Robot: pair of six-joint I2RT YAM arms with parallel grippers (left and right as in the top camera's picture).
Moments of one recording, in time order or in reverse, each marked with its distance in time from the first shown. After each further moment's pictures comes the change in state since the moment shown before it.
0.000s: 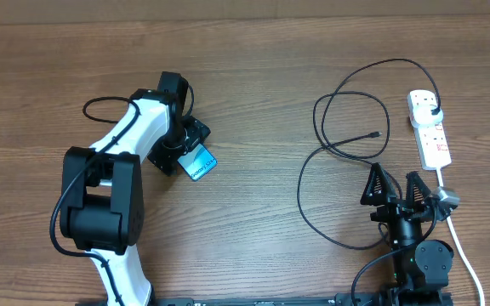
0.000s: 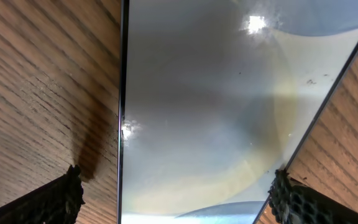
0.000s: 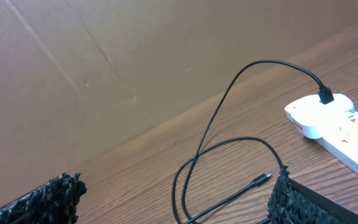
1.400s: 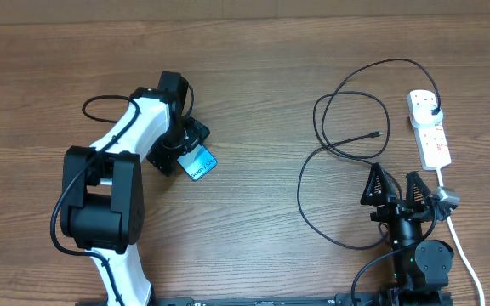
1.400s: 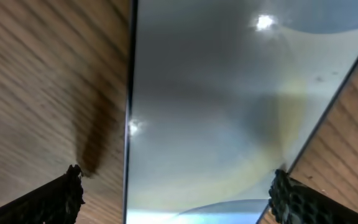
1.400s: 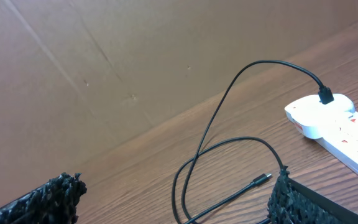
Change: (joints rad) left arm 0.000 0.006 0.017 -0.030 -0.003 0.000; right arm 0.000 0.000 0.000 0.000 0.000 0.000
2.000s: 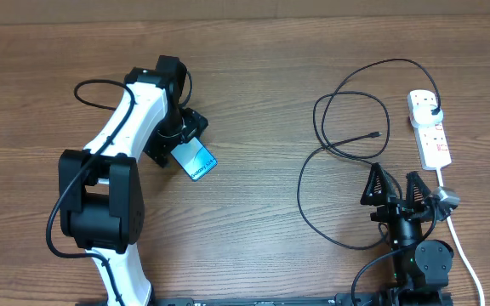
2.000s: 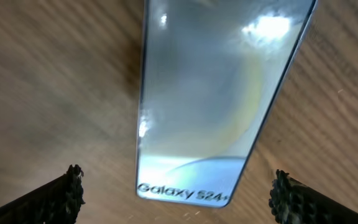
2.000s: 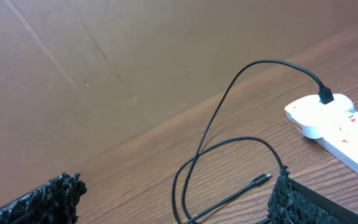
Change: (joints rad) left arm 0.000 0.000 0.162 -0.195 -0.015 0.010; right arm 0.000 0.000 0.000 0.000 0.000 0.000
